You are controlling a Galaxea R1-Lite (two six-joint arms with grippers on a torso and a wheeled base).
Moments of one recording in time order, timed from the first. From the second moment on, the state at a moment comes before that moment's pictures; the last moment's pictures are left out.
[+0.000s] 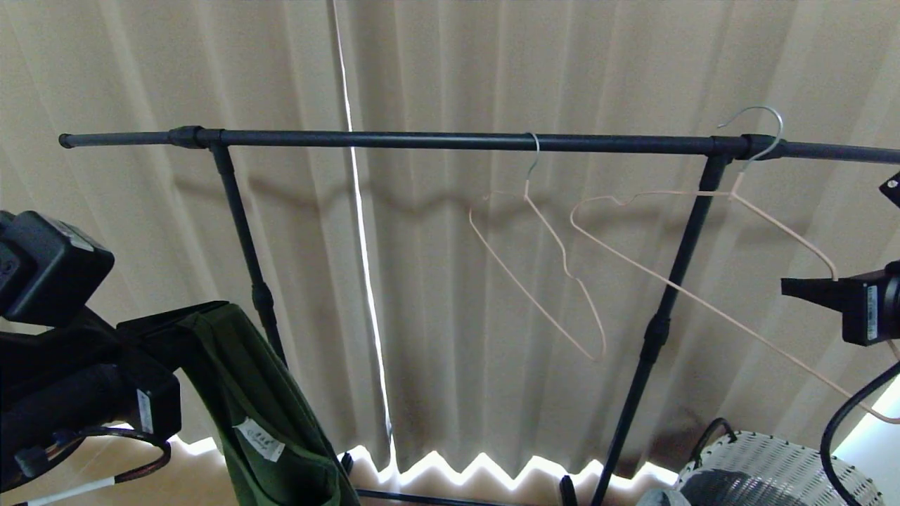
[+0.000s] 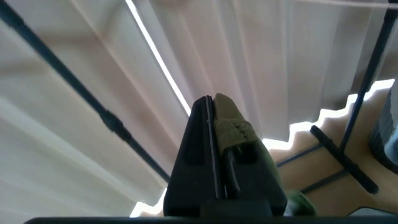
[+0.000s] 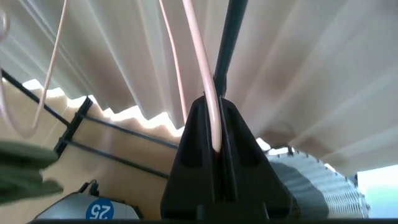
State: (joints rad) left arm -0.45 1.09 -0.52 -0.37 0.07 0.31; right arm 0.00 1.24 -0.87 0.12 0.14 -0.06
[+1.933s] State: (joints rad) left arm -0.45 1.09 -0.49 -0.39 0.07 0.31; right arm -0.02 1.12 -0.75 0.01 0.16 -0.05
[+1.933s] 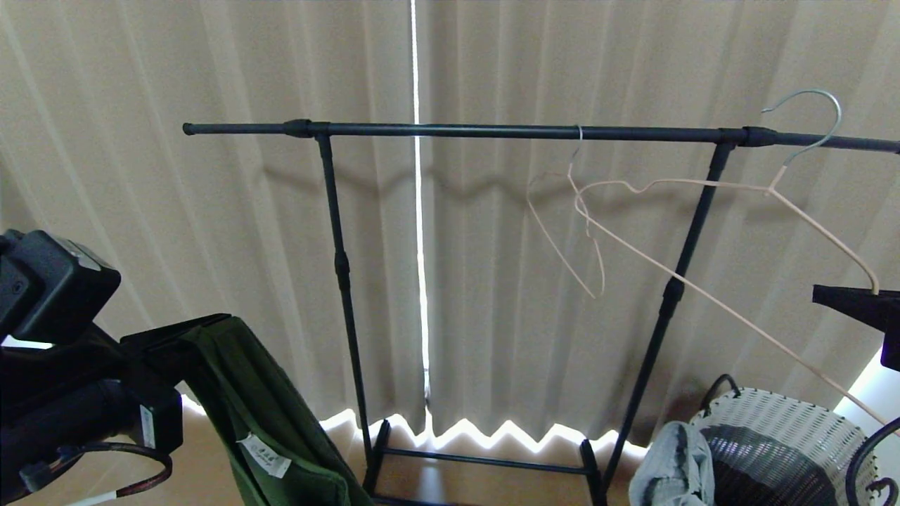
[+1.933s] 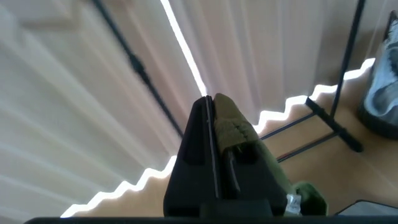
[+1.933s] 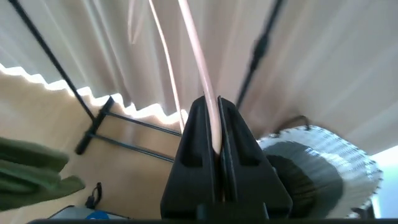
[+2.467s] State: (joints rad) left arm -0.45 1.08 -0.48 -0.39 0.07 0.31; right arm 0.06 1.13 -0.69 0.01 0.17 -0.05
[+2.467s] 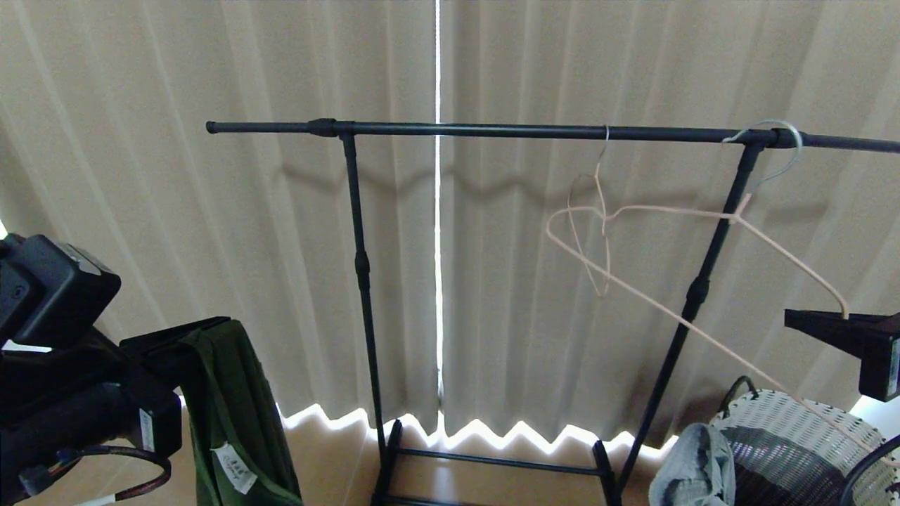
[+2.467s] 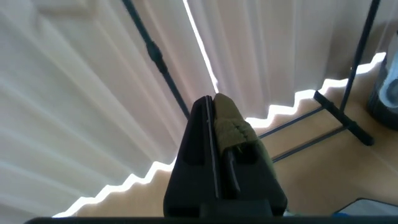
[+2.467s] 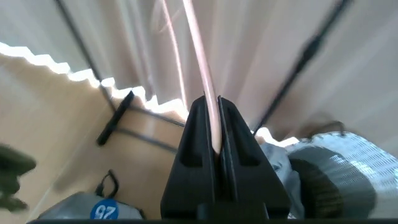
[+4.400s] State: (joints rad) left arm -0.53 1.62 -1.08 -0.18 0.38 -0.03; right arm 0.63 1.21 -0.59 -0.18 0.17 0.18
